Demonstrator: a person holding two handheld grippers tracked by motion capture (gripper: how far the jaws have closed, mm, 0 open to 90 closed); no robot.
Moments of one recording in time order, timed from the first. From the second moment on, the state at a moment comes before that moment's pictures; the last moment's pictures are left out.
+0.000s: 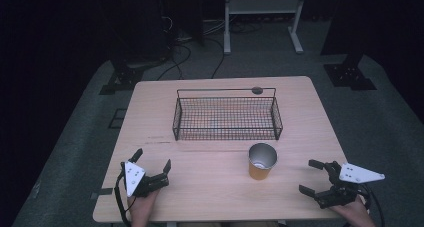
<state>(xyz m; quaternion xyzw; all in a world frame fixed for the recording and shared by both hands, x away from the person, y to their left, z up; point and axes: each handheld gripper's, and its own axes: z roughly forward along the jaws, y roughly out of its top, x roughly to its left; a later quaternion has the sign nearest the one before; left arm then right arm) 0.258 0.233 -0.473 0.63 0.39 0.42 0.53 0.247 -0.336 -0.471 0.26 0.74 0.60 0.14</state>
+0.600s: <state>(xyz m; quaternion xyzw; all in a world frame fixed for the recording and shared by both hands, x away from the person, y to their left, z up) 0.256 0.229 -0.474 0.63 0.38 0.43 0.52 0.251 -0.322 -0.453 0.25 0.74 0.60 0.15</state>
